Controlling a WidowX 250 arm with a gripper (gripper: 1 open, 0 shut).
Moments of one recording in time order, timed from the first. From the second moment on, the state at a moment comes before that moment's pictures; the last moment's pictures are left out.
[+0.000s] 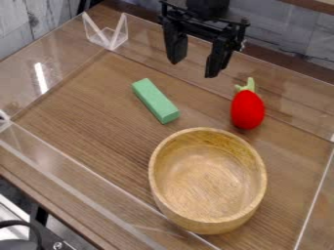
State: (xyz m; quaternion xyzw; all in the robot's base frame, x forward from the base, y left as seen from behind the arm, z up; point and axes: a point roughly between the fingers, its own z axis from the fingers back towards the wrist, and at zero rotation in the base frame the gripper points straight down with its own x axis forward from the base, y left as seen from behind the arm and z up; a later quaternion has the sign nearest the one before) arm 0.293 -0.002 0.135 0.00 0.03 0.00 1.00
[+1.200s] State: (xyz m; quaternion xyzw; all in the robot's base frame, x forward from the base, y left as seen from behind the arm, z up) arm 0.339 -0.066 0.053 -0.01 0.04 0.04 1.00
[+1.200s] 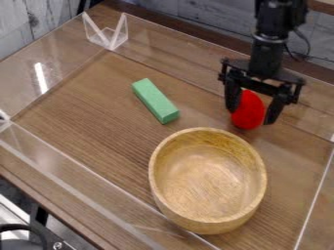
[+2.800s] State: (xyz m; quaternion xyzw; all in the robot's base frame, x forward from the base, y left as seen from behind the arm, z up) arm 0.368 -0.057 0.026 -0.01 -0.01 0.09 1.00
